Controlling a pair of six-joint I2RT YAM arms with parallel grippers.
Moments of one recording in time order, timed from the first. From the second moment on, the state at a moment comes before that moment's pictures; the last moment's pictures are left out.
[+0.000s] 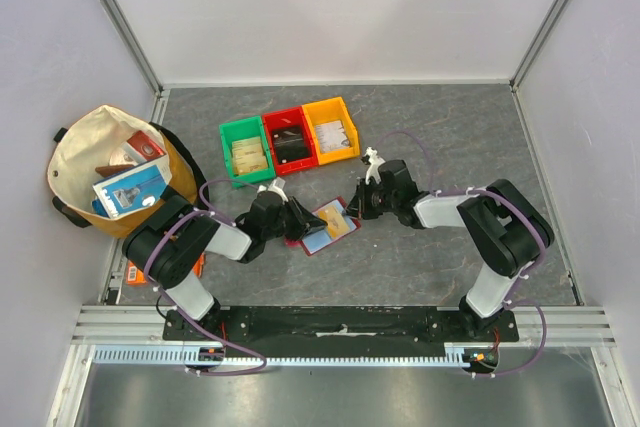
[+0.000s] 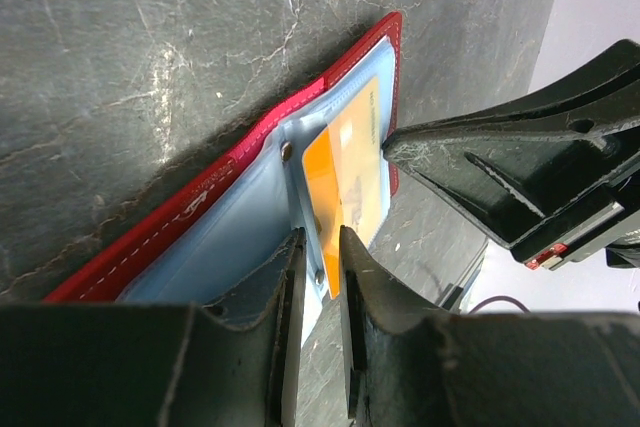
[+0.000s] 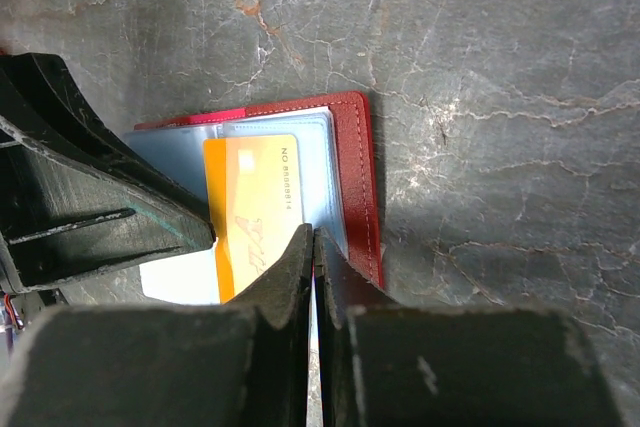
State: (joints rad) left arm -0.60 1.65 0.39 0.71 0.25 -1.17; right arm 0.56 1.74 0.73 0.32 -0.39 0.49
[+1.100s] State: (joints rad) left arm -0.58 1.51 0.27 0.72 0.24 -1.21; right arm 0.55 1.74 0.69 0.36 -0.41 0.51
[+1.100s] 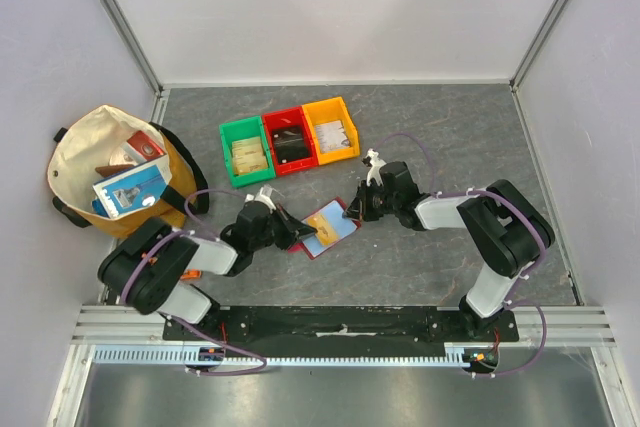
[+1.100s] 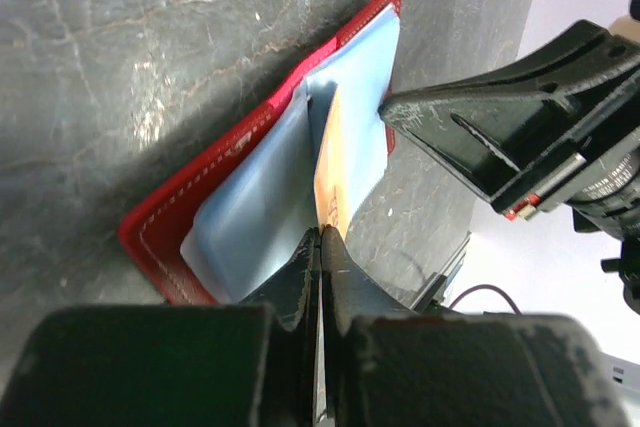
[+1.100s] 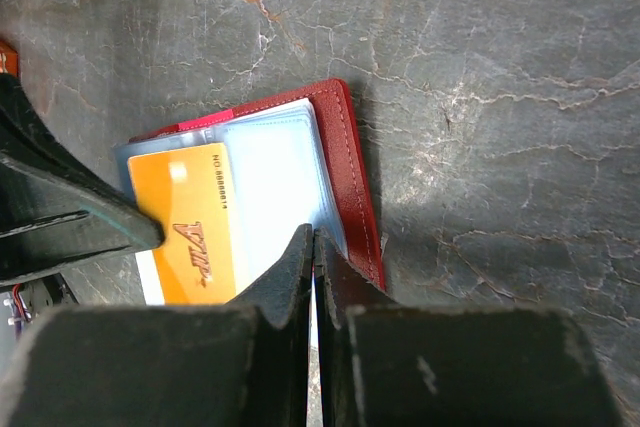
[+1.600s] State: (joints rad) left arm -0.58 0.95 0.23 0.36 0.10 -1.16; right arm 0.54 1.59 0.69 0.22 -0.38 0.55
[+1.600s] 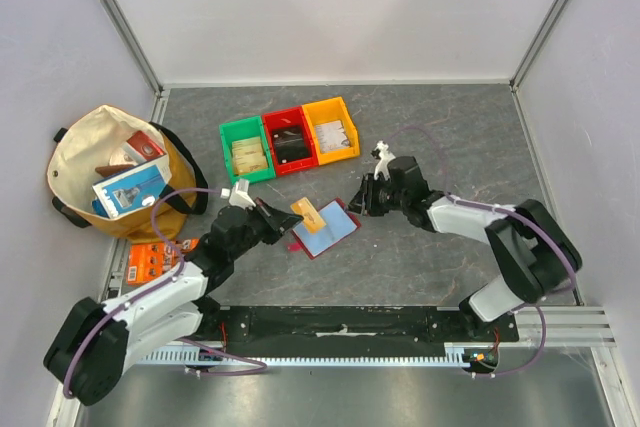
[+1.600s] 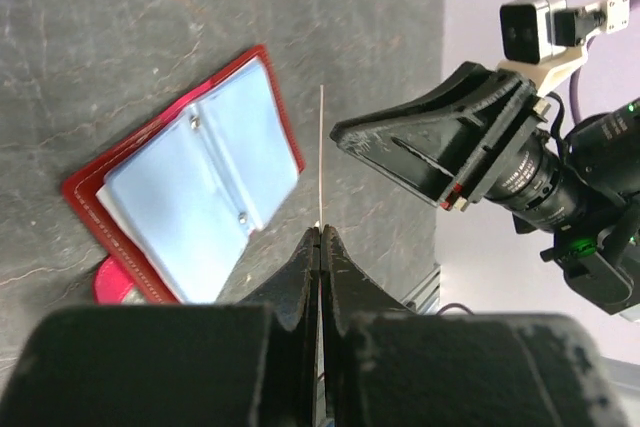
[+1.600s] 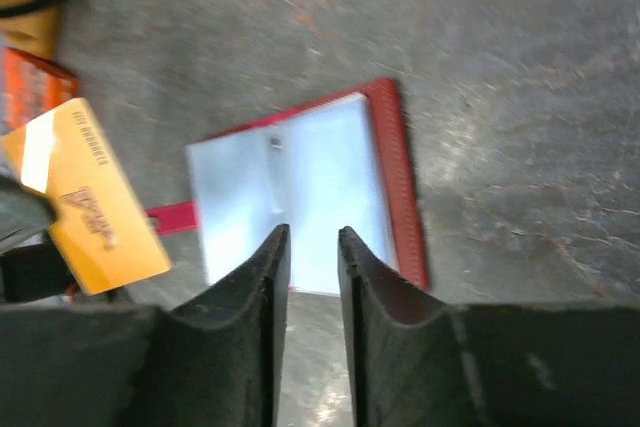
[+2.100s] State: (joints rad) left arm -0.58 0.74 0.23 0.43 -0.01 -1.15; right arm 0.54 1.34 0.54 0.67 -0.48 0.92
